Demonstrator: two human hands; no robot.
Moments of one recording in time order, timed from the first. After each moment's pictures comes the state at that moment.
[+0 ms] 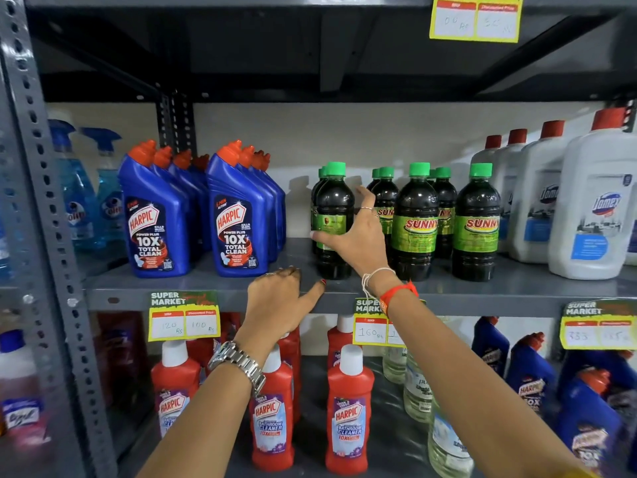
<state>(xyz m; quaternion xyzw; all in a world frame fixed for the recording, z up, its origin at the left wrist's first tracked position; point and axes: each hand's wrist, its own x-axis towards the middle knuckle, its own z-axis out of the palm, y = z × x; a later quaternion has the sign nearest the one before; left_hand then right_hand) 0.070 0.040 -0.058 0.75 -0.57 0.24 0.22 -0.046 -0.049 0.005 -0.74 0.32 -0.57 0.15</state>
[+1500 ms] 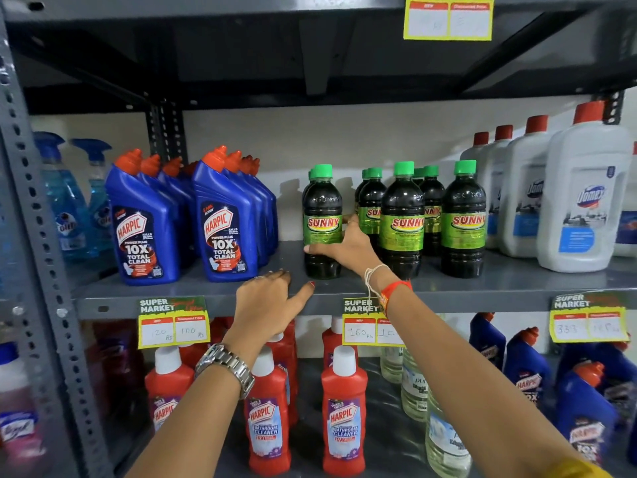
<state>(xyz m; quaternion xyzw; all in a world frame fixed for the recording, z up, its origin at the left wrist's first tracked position) 0.064 0.045 -0.053 0.76 -0.58 0.21 0.20 -0.056 -0.064 0.003 -0.75 0.37 -0.45 0.32</state>
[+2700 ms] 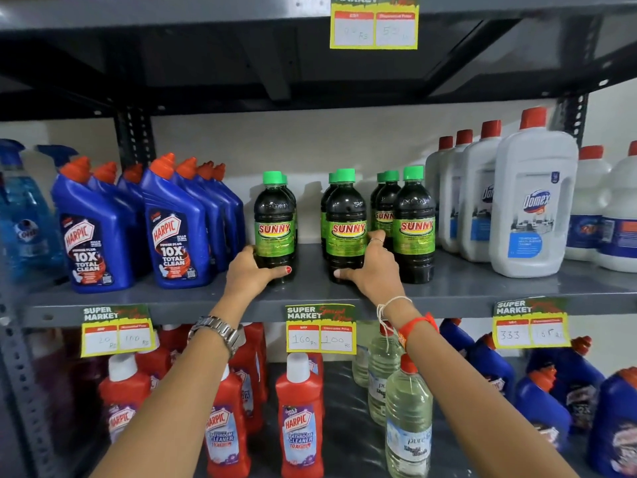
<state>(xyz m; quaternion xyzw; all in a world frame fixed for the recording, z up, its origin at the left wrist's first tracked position) 0.027 -0.011 -0.019 0.71 -0.46 -0.07 0.53 -0.166 -0.075 -0.019 -0.75 0.44 -0.46 0.18</state>
